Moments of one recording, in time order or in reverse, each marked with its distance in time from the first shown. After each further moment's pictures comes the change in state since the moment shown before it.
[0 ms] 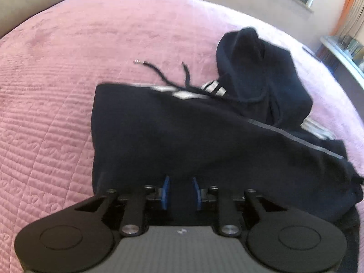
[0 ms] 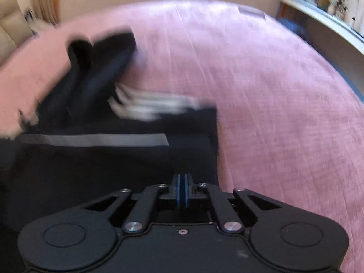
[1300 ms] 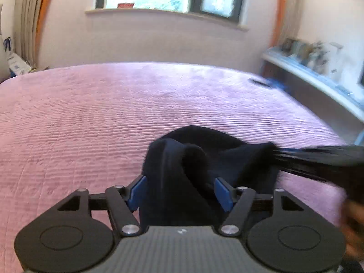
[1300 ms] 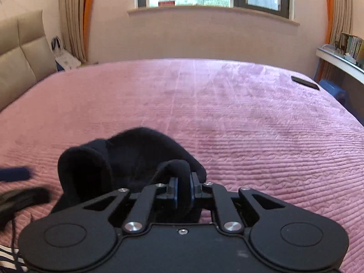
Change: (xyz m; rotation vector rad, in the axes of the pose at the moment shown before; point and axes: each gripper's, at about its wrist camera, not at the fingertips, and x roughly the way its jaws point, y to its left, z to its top) left arm 0.119 -0.116 0.219 0.314 -0.247 -0.165; right arm 0.141 0.087 0.191 -0.109 -0.246 0.119
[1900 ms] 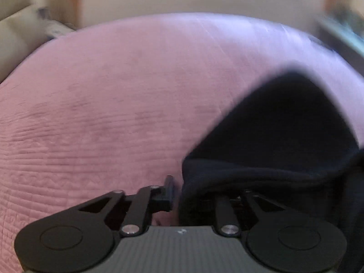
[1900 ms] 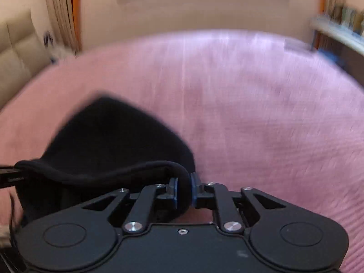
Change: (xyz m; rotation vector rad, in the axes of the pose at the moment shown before) left arm 0.041 0.058 -0.053 -0.006 0.217 0.226; right arm 0.014 -0.029 -0.046 0.077 0.191 0.029
